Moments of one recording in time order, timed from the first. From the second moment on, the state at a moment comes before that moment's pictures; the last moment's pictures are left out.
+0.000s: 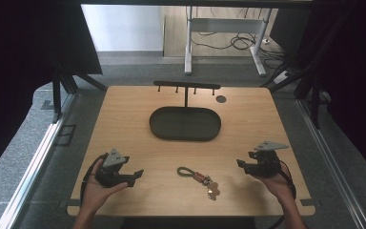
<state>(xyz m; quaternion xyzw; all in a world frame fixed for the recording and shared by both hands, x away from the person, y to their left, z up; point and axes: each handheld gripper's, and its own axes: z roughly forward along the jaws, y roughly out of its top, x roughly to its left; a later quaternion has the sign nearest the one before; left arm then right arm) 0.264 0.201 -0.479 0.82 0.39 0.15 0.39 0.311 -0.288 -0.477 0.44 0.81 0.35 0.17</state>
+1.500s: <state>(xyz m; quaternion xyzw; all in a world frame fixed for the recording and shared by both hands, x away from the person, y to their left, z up) 0.263 0.197 -0.480 0.83 0.38 0.14 0.40 0.323 -0.192 -0.467 0.33 0.90 0.25 0.11</state>
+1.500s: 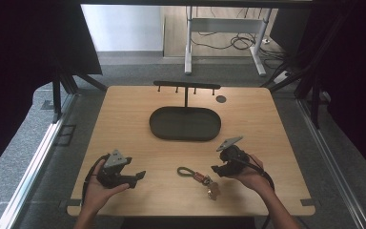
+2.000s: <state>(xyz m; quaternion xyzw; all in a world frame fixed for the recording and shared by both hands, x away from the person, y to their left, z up) 0.262 0.195 -0.480 0.82 0.38 0.14 0.40 0.322 -0.178 -0.475 0.31 0.92 0.23 0.09</state>
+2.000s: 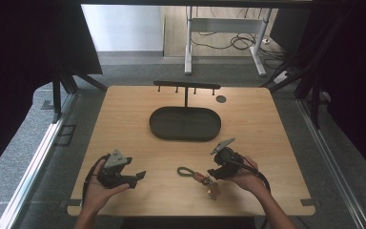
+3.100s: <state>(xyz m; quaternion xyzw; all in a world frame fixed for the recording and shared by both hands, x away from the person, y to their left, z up) 0.263 0.195 -0.480 0.83 0.38 0.14 0.39 0.320 -0.138 -0.494 0.28 0.94 0.20 0.06</state>
